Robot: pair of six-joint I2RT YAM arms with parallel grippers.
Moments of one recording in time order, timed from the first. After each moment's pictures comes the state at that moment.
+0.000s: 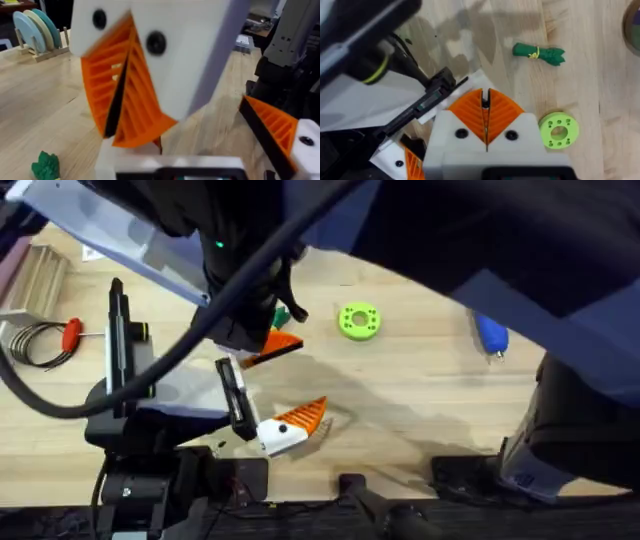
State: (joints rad) left arm 0.03 0.01 0.01 -0.14 1.22 -0.02; right arm 1.09 2.03 2.19 -1.44 -0.03 -0.21
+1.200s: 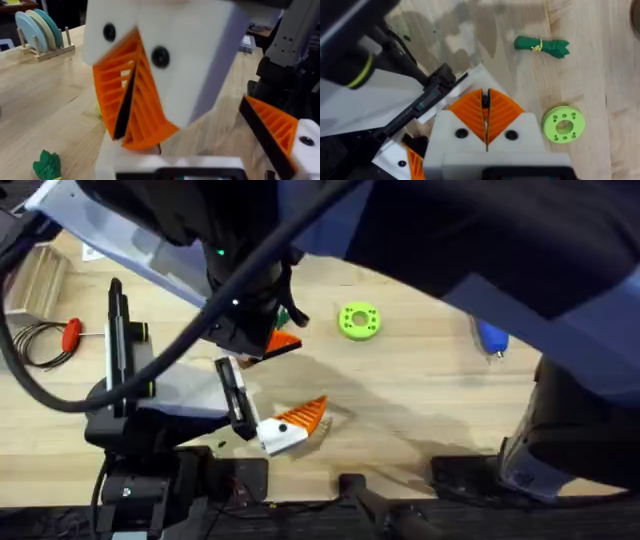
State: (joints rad) left arm 0.03 0.01 0.01 -0.14 1.21 -0.02; right arm 1.09 2.03 2.18 -1.45 -0.02 -0.17
